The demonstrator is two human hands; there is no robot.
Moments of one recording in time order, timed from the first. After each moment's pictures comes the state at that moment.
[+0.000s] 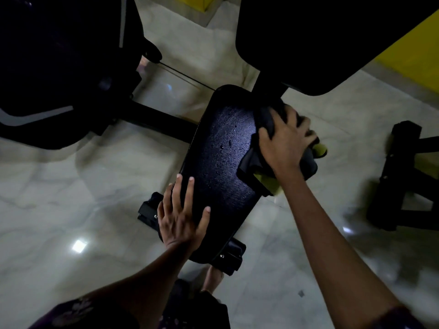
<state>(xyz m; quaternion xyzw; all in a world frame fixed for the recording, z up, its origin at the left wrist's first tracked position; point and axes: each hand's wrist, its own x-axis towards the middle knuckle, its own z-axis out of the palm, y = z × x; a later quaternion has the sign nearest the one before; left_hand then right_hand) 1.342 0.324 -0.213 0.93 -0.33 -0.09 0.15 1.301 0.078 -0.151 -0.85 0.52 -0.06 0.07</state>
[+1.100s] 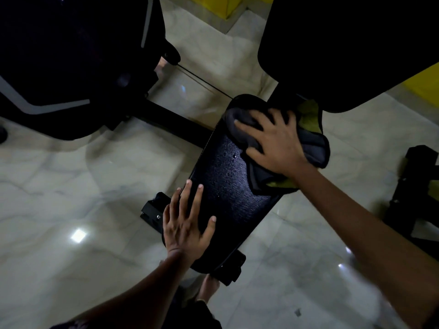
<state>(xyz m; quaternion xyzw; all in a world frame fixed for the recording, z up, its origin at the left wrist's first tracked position) 1.342 0.326 -0.212 0.92 -0.34 -0.07 0.18 1.331 0.054 -0.156 -0.99 0.11 -0.02 -0.04</state>
